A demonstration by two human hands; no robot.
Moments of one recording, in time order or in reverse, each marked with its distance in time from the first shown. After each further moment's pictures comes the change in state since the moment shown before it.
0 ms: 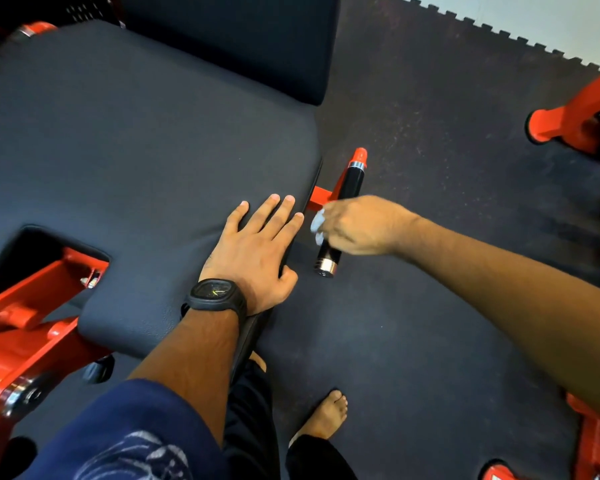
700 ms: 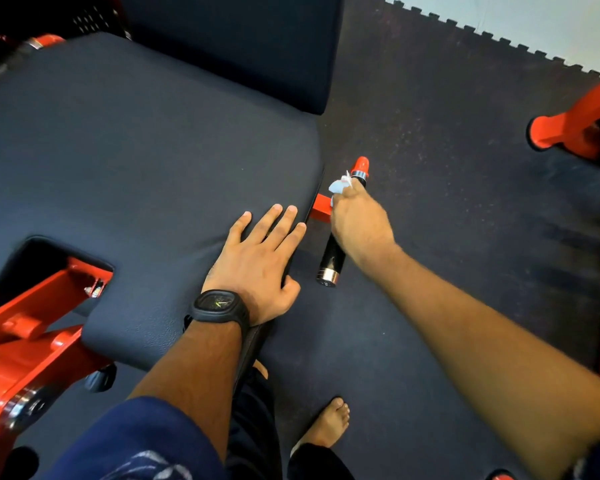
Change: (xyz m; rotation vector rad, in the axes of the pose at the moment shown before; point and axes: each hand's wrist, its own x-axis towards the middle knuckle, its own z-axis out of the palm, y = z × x) left_hand 0.000 0.000 -0.001 -0.012 -0.027 0.003; right_hand 0.027 -0.011 0.028 0.135 0.125 0.763
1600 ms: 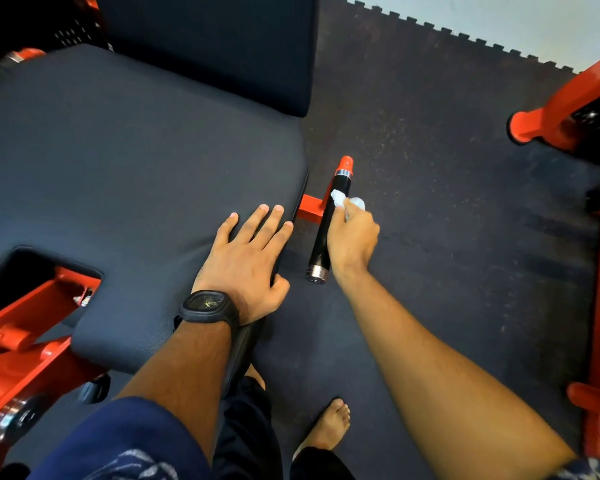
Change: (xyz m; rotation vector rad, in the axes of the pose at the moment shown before) left_hand 0.000 0.000 0.001 0.016 0.037 0.000; right_hand -0.022 -0.025 0.011 0.811 0.369 0.676
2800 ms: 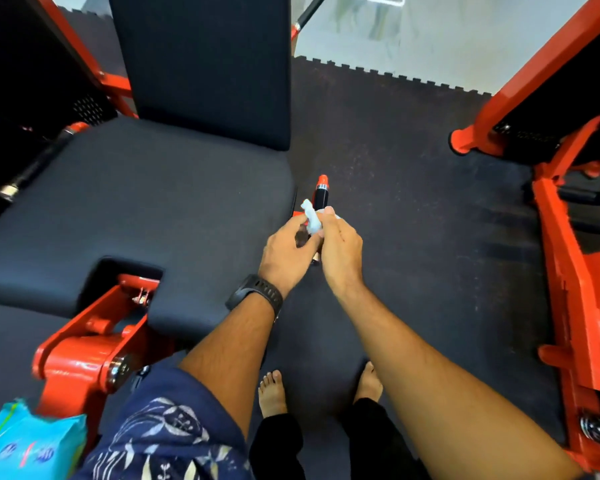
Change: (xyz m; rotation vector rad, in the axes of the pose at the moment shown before) left_hand -0.033 0.056 -0.088 -1.228 0.085 -0.290; right_hand -0.125 -0.063 -0.094 0.601 -0.114 0.100
